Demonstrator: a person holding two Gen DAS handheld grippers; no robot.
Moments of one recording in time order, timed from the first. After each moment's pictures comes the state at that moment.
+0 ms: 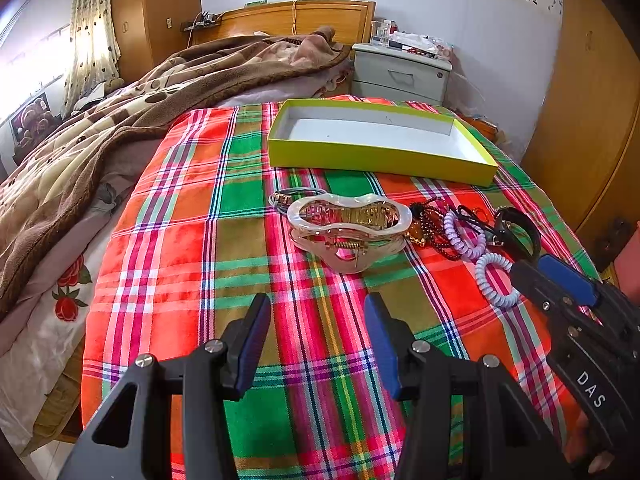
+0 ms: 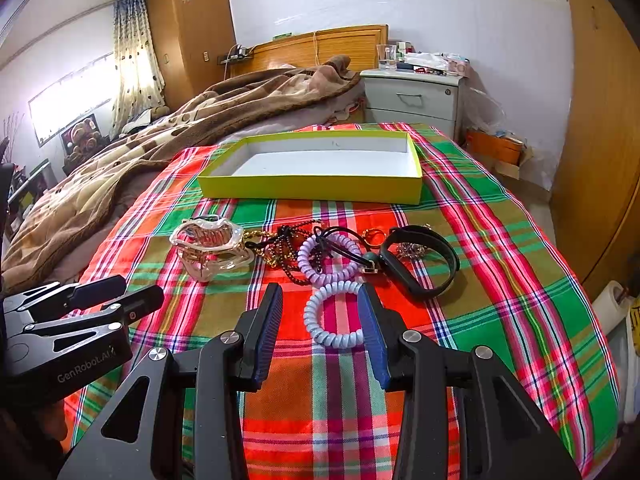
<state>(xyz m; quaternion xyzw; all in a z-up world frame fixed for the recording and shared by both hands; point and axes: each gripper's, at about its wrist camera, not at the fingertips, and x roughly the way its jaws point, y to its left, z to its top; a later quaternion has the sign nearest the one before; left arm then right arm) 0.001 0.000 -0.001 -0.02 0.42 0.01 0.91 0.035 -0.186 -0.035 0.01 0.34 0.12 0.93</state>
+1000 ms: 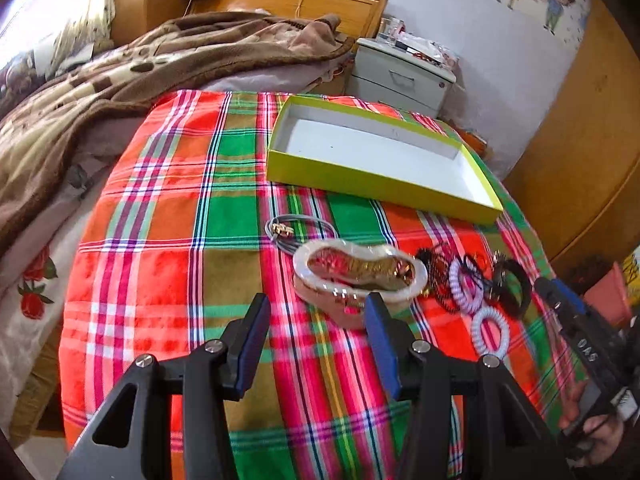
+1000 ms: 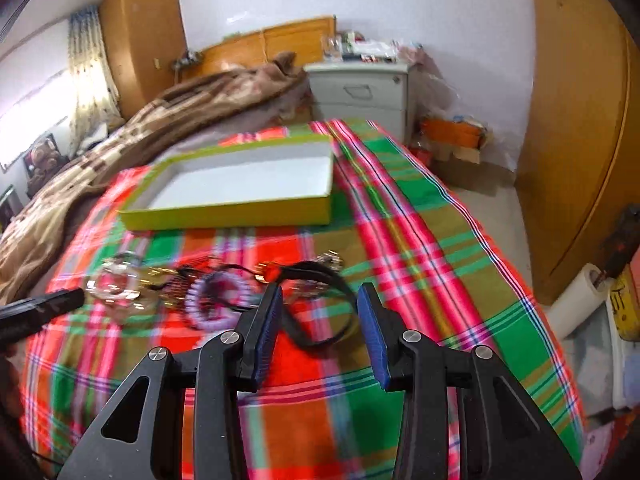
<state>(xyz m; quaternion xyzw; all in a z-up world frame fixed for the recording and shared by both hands) 0.052 0.034 0.004 -0.11 0.44 -0.02 0.89 0.096 -0.251 -0.039 0.03 0.38 0.04 0.92</state>
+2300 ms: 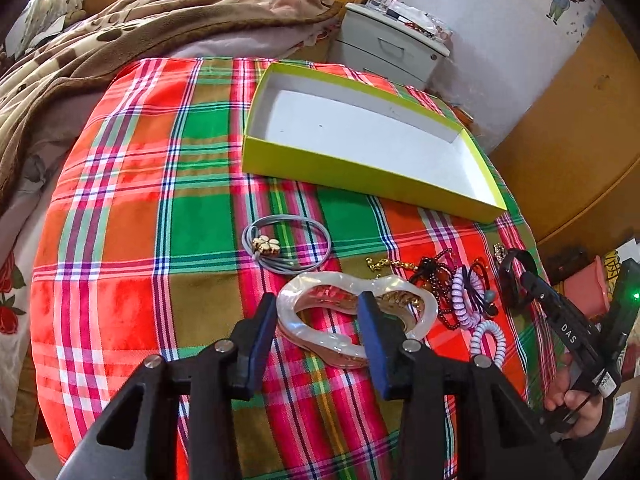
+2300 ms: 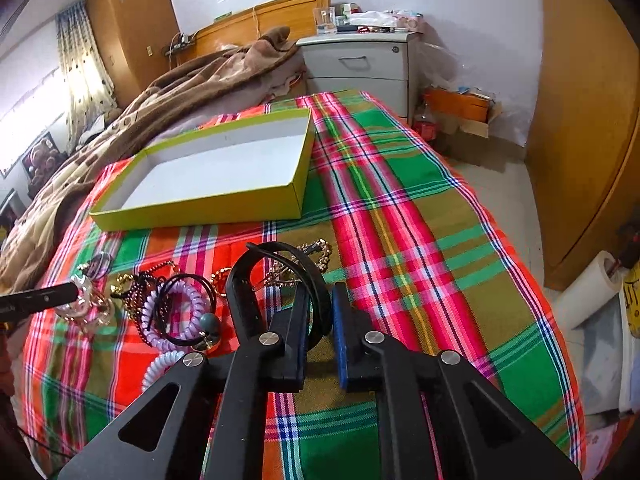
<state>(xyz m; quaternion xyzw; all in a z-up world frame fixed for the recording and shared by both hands) 0.100 0.039 -0.011 -0.12 0.51 -0.08 0.85 0.124 -0.273 -0.048 0.05 0.40 0.06 0.91</state>
